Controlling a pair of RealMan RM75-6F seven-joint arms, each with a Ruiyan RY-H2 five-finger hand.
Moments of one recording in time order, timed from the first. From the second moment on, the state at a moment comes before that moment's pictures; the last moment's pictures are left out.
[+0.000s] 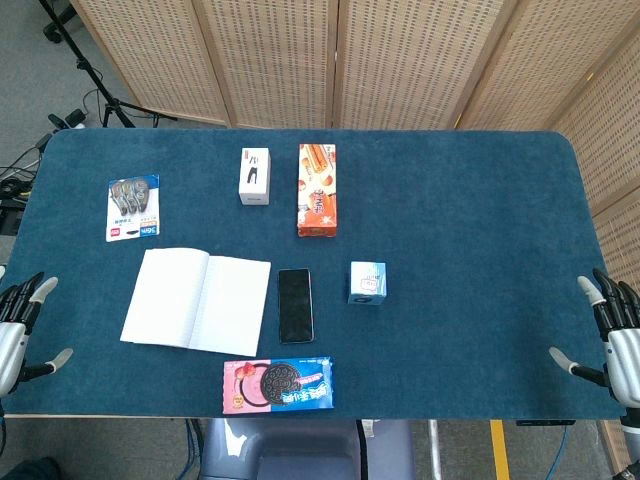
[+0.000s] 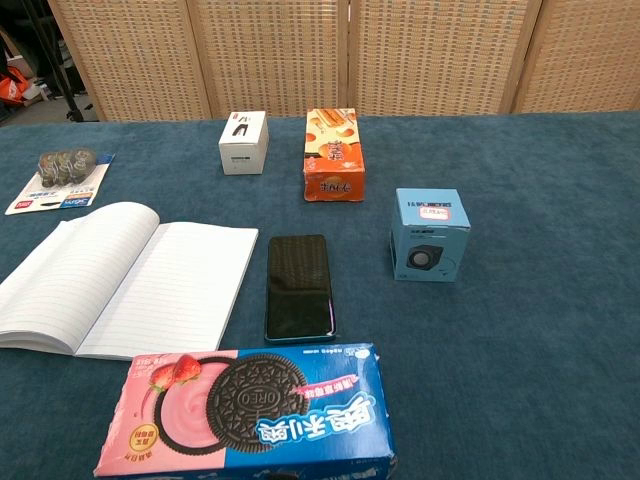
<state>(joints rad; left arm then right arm) -0.08 -1.07 -0.01 -1.65 1.51 1.46 -0.09 0.06 -1.12 0.08 -1.45 -1.59 1.62 0.28</state>
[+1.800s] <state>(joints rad) -0.21 -1.64 0.06 -0.93 1.70 1.42 -0.26 0.06 -1.10 0.08 -1.46 -1.57 1.59 0.32</state>
